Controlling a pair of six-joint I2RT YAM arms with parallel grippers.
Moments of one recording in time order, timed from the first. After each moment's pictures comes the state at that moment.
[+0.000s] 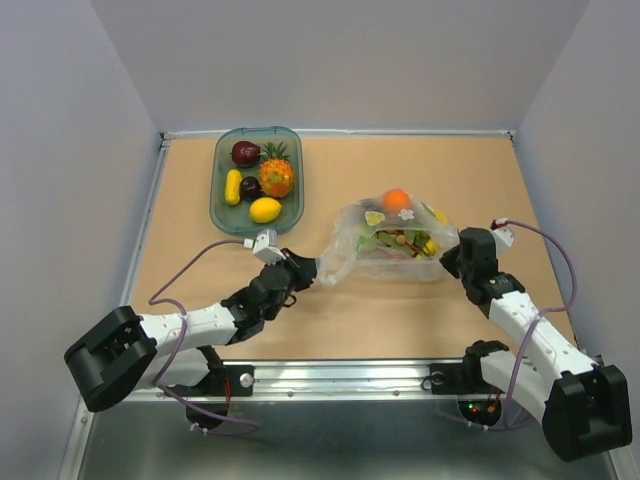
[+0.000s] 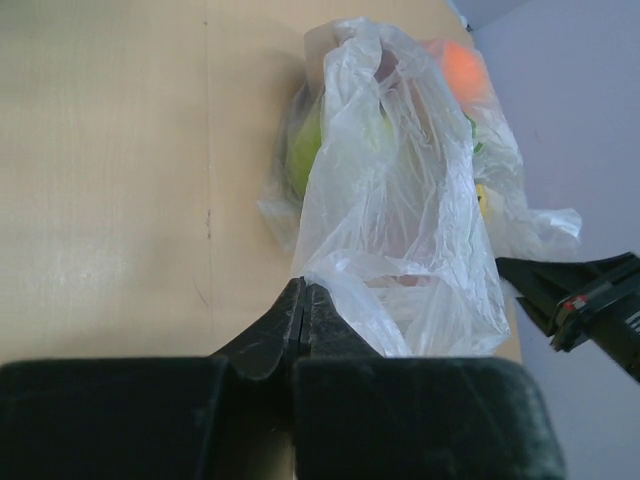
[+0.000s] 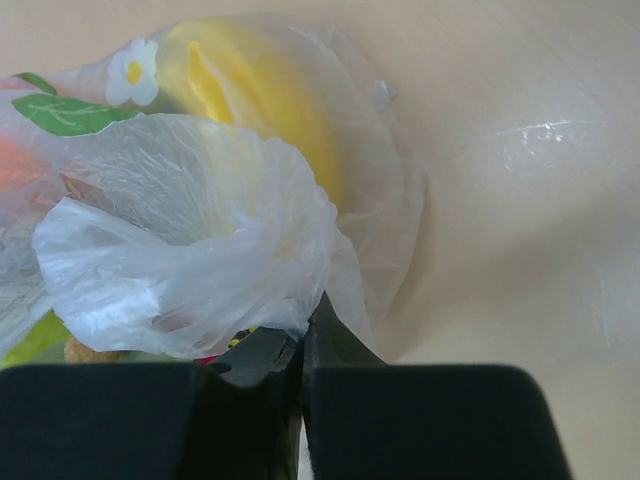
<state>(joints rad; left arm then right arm) -0.92 1.15 0.30 0.57 -0.46 -1.04 0.21 0.92 0.47 -0.22 0.36 0.87</state>
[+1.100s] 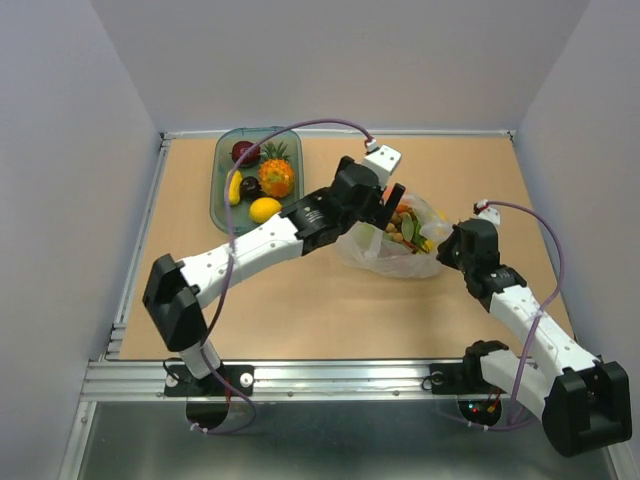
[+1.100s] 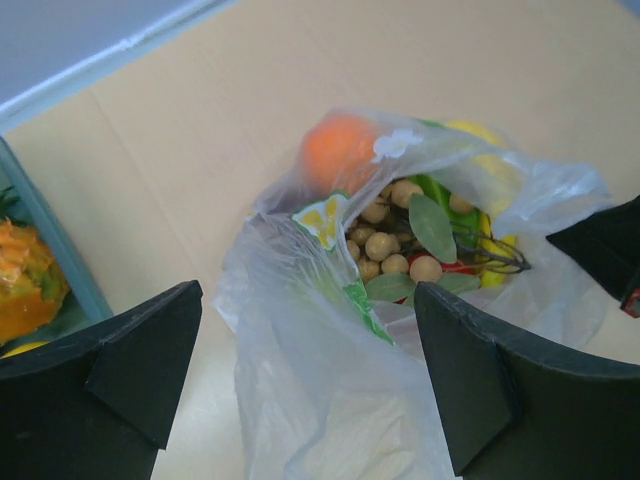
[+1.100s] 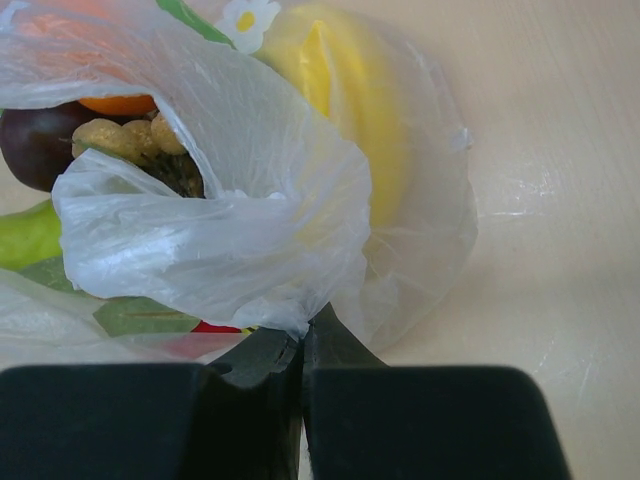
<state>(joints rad) -0.96 1.60 1.50 -0.29 -0.35 -0.12 0.21 0.95 0.53 -0.17 0.20 0.54</state>
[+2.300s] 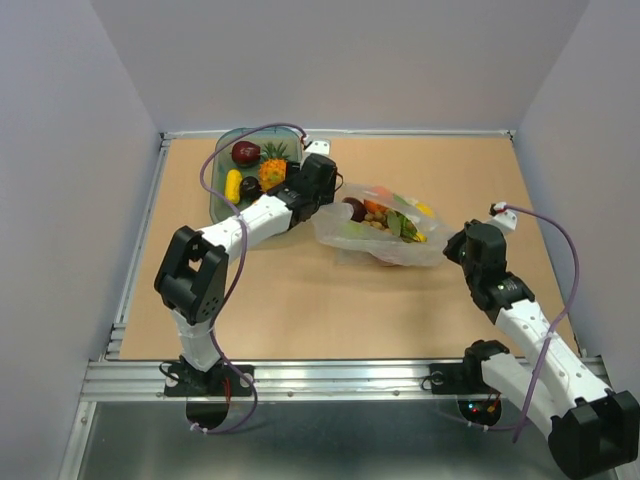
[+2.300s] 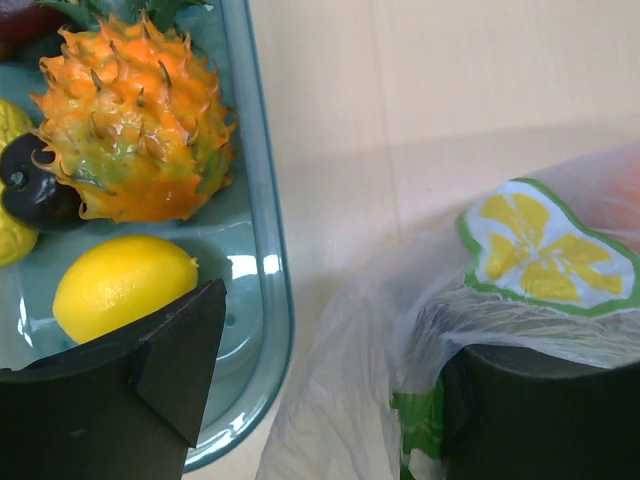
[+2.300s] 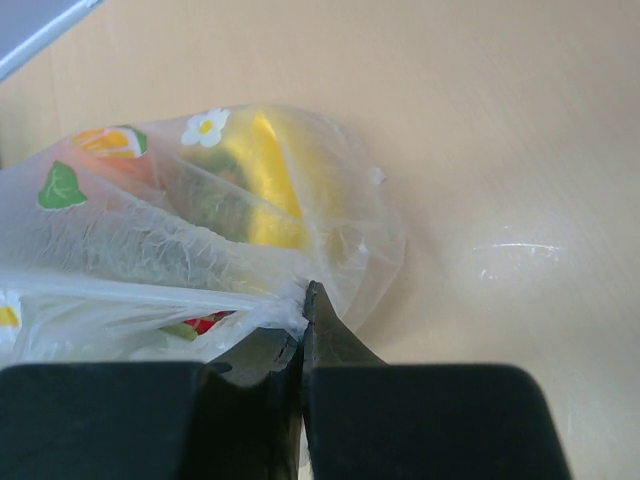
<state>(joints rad) -0.64 1.82 1.40 -0.26 -0.48 -0.27 0.25 0.81 0.53 -0.18 0.38 0.60</state>
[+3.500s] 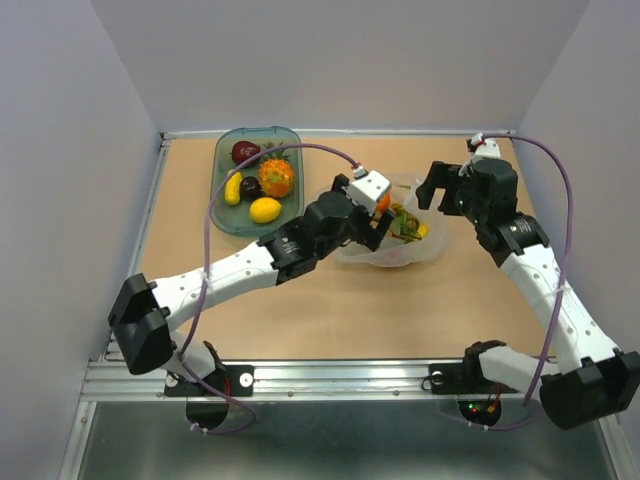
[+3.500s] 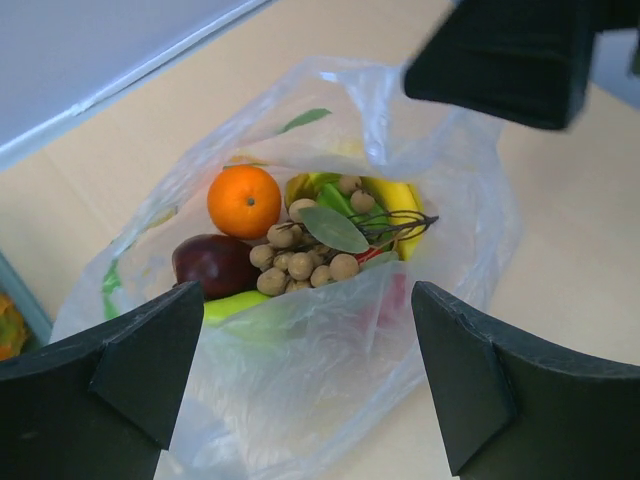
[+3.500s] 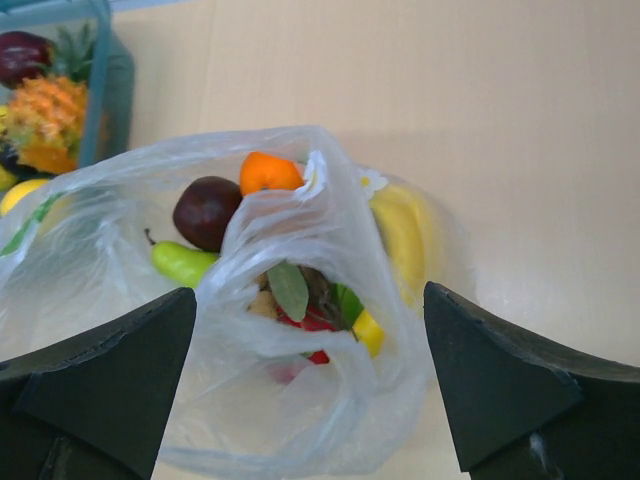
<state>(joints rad) -0.99 1.41 1.19 -0.01 -0.24 -0.05 0.25 1.07 1.09 -0.42 0.07 0.30</state>
